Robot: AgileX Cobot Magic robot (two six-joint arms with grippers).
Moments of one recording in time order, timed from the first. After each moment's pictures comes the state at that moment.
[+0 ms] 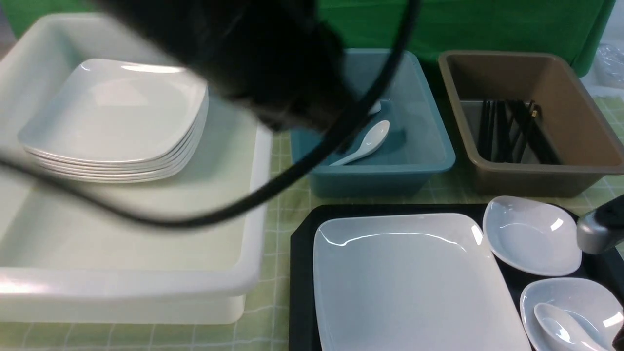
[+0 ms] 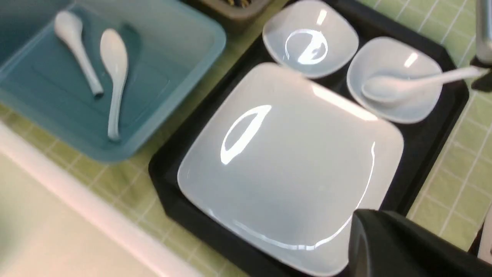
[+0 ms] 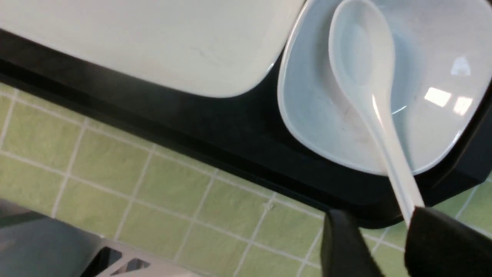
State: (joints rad) right arm 0.28 1.14 -0.86 -0.05 1.13 -0.16; left arm -0.79 1.24 -1.46 -0.09 1.09 0.12
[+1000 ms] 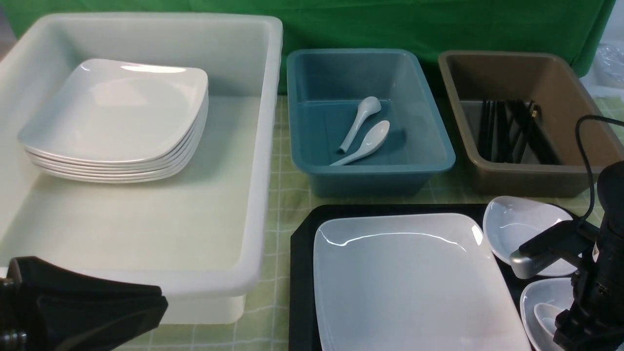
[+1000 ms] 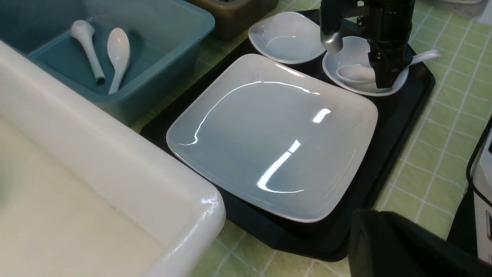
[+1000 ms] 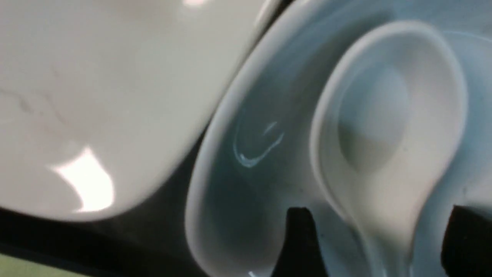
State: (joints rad) right arm 0.18 1.65 -0.86 -0.14 0.92 -0.24; left arm -0.79 0.59 -0.78 -0.16 0.78 0.20
